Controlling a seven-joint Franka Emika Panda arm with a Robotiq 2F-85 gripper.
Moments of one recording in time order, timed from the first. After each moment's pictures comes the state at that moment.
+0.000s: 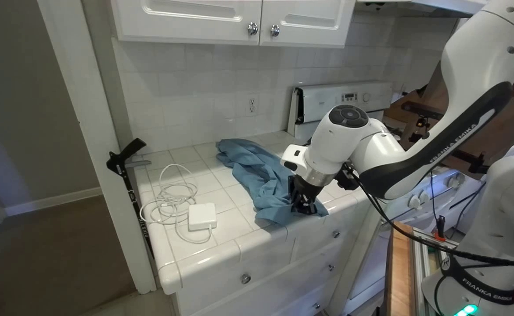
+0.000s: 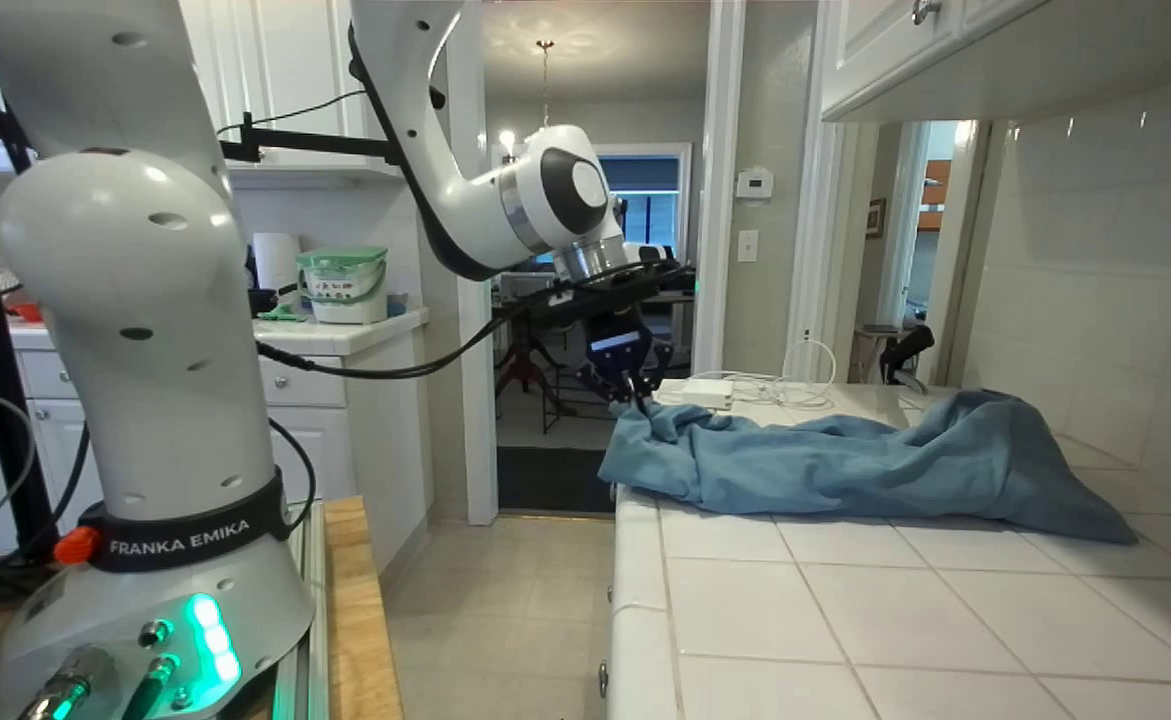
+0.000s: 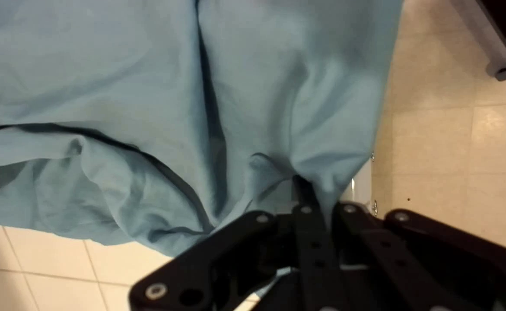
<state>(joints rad) 0.07 -0.13 0.04 -2.71 -0.67 2.76 -0.19</state>
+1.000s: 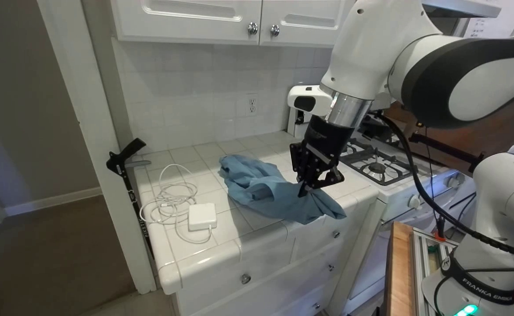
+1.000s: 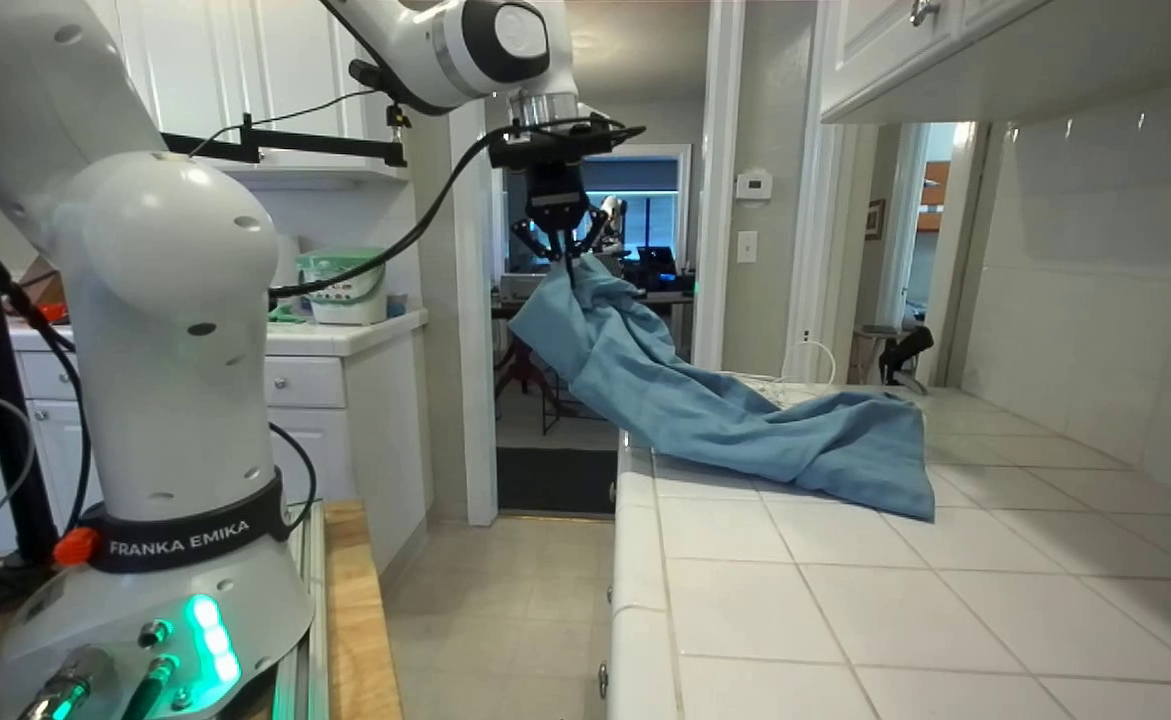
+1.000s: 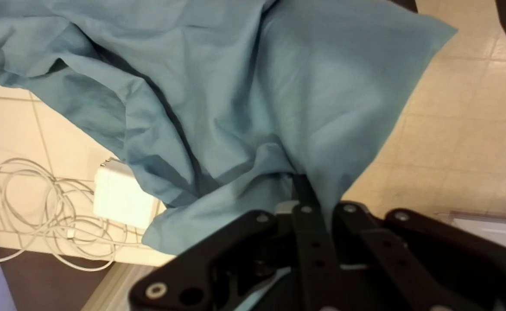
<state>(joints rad) 0.37 -0.47 0.03 -2.54 -0.05 2.25 -0.65</state>
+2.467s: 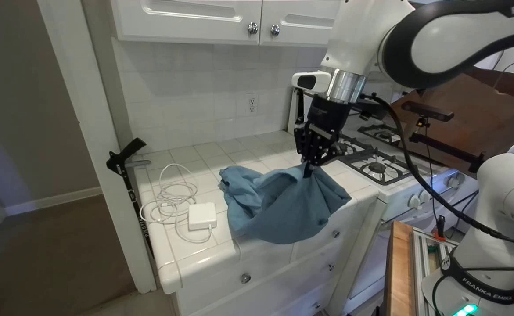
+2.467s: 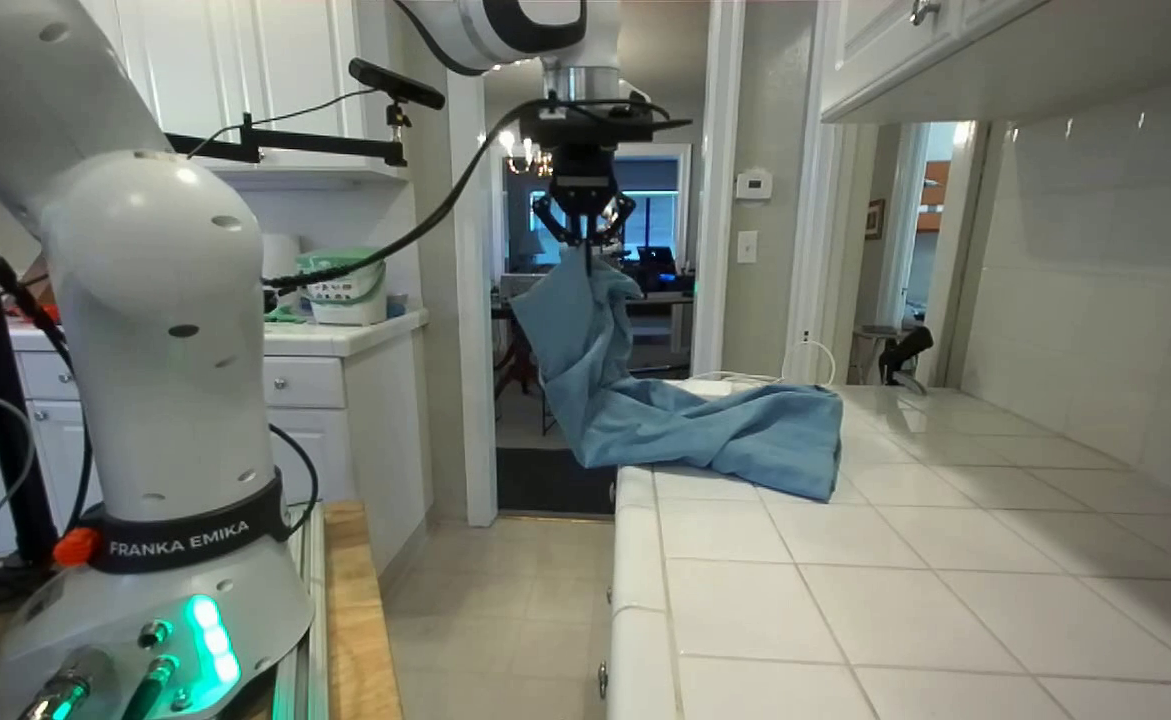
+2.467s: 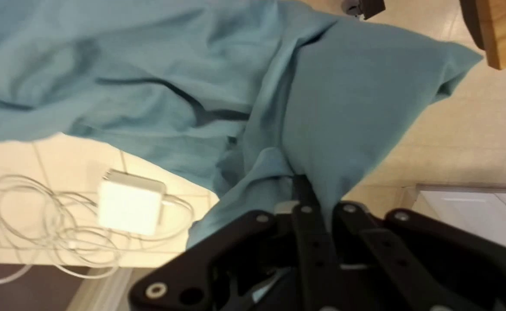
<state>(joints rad) 0.27 -0.49 -0.05 -2.50 0.08 2.15 -0.87</state>
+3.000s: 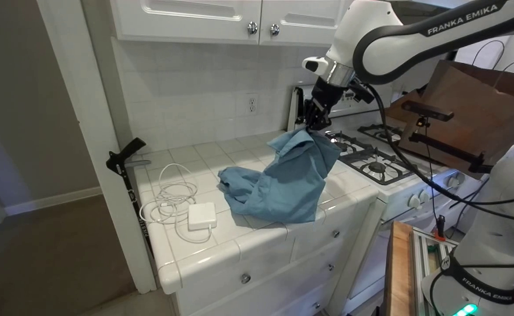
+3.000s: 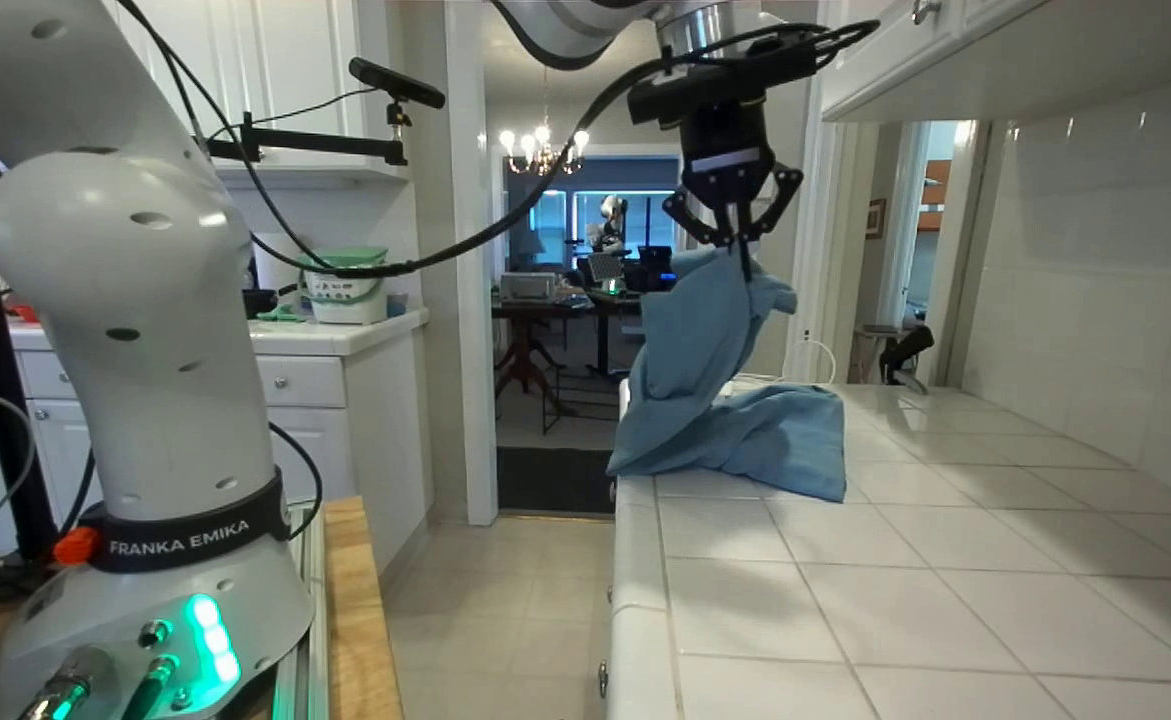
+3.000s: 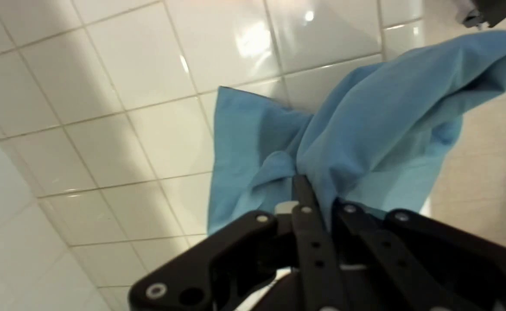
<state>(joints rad) 0.00 -0.40 -0.17 -2.45 -0.11 2.33 -0.88</state>
